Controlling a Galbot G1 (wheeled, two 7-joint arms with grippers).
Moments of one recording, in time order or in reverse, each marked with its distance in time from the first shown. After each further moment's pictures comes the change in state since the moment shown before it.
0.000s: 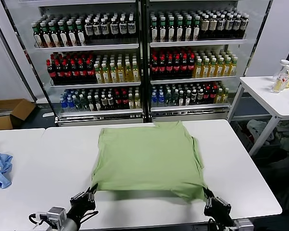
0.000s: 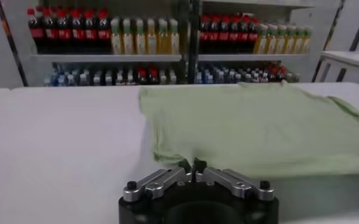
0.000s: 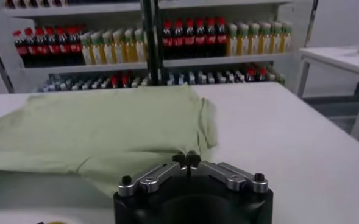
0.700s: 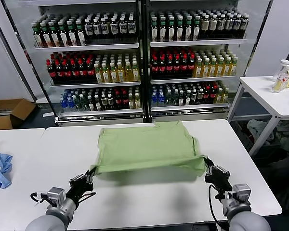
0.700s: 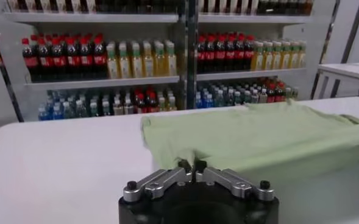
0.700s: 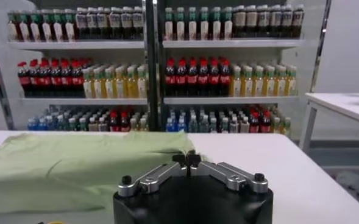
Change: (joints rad) left arm -0.212 0.134 0.052 0.146 -0.095 -0.058 -0.017; right arm 0.335 -0.064 -0.060 -0.206 0.043 0.007 -0.020
